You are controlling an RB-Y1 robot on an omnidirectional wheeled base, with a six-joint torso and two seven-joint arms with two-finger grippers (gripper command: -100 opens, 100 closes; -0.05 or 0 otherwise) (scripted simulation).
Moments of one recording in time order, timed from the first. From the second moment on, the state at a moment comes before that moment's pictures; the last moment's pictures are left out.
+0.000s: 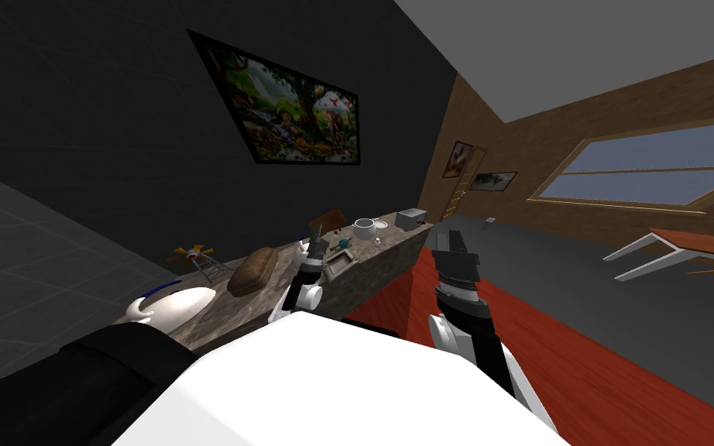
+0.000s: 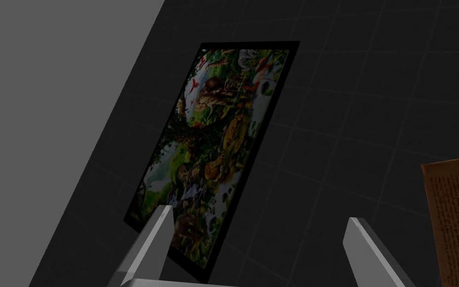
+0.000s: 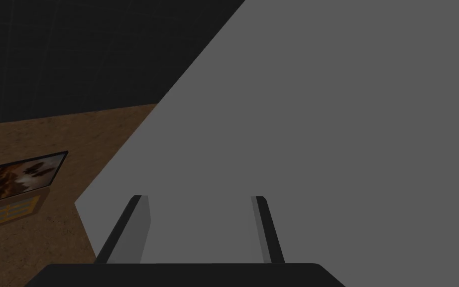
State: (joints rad) left arm 0.36 0.12 -0.08 -2.15 0.11 -0.39 -0.05; right arm 0.46 0.00 0.07 -2.27 0.11 -0.55 0.02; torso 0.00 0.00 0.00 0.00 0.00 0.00
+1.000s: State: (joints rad) left arm 0.12 0.21 -0.10 -1.96 0.17 -0.20 0.10; right arm 0.46 0.00 0.07 -2.27 0.11 -0.55 0.02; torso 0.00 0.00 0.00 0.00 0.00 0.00
